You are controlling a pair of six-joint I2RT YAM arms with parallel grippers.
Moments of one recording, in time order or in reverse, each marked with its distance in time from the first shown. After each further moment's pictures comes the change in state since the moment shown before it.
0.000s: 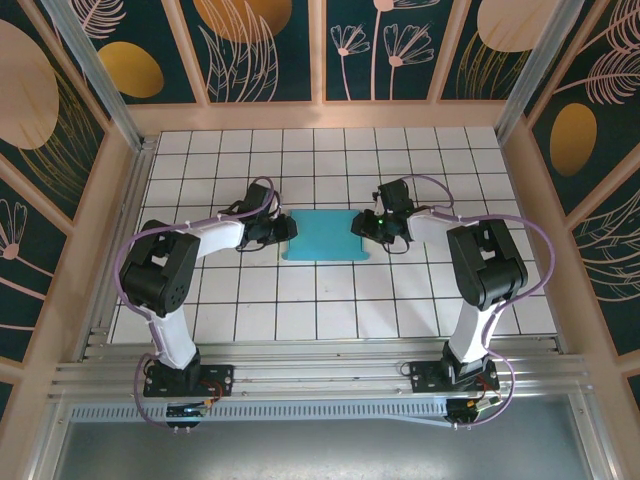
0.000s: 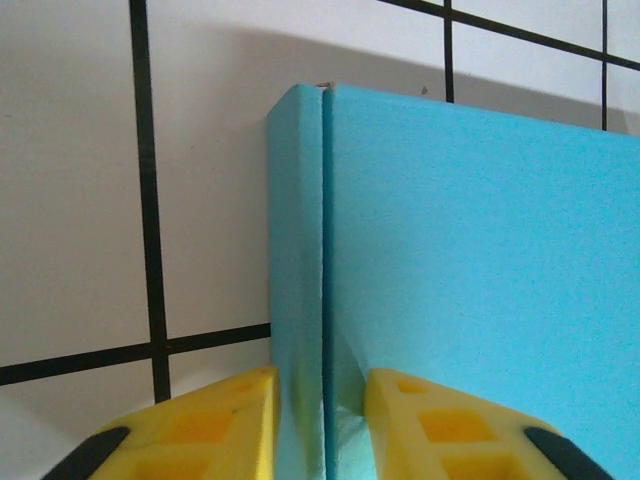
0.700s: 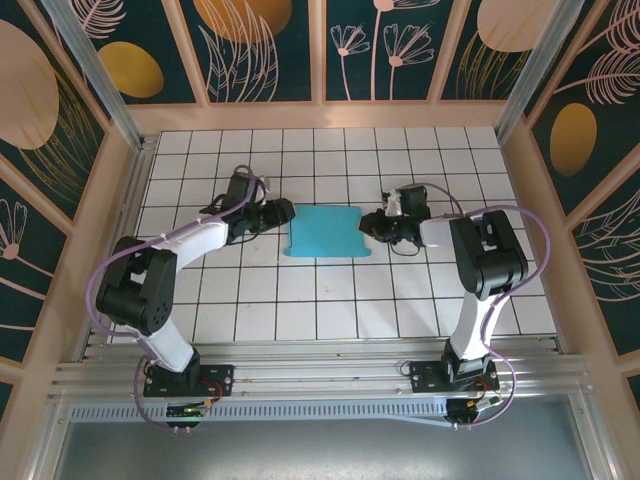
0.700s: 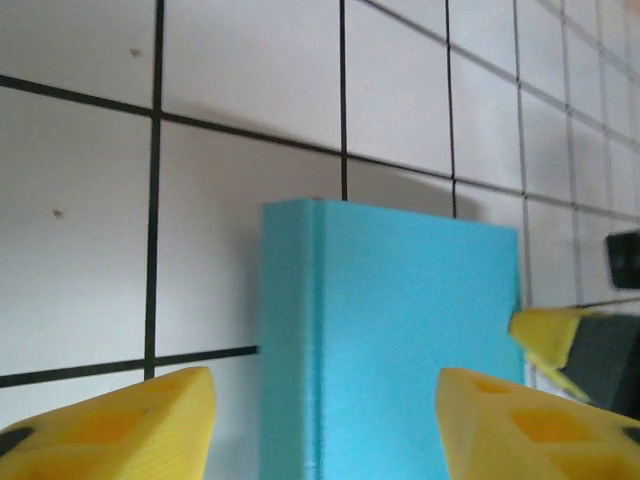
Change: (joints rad) left arm 0.082 -0.165 -0.033 0.057 0.065 -0.104; right arm -0.159 0.078 -0.128 0.341 -0.357 0.026
